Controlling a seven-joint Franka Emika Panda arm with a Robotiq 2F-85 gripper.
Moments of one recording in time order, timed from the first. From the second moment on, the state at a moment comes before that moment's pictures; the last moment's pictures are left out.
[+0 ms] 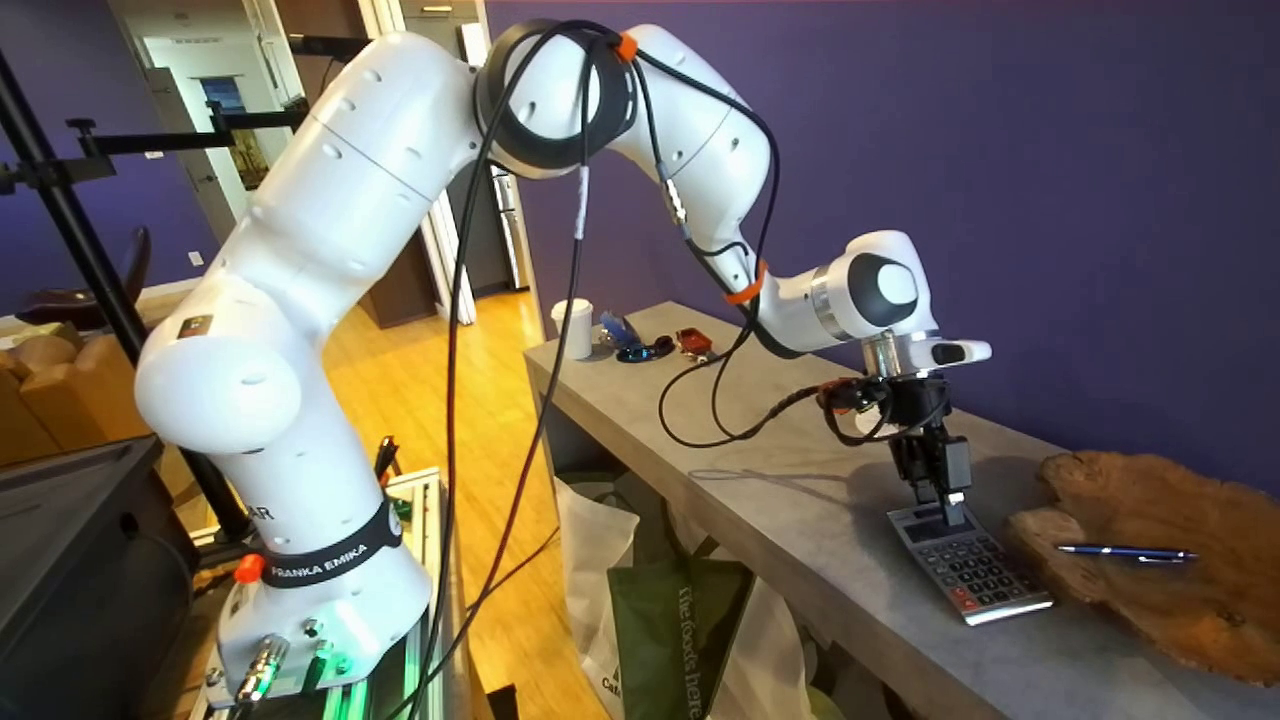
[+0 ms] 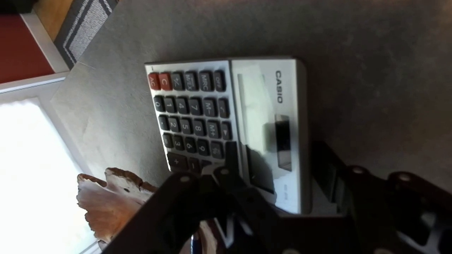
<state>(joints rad) 0.11 0.81 -0.23 -1.59 -0.58 2.26 0.65</state>
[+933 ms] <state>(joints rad) 0.19 0.90 -0.27 -1.48 -0.59 2.06 0.68</state>
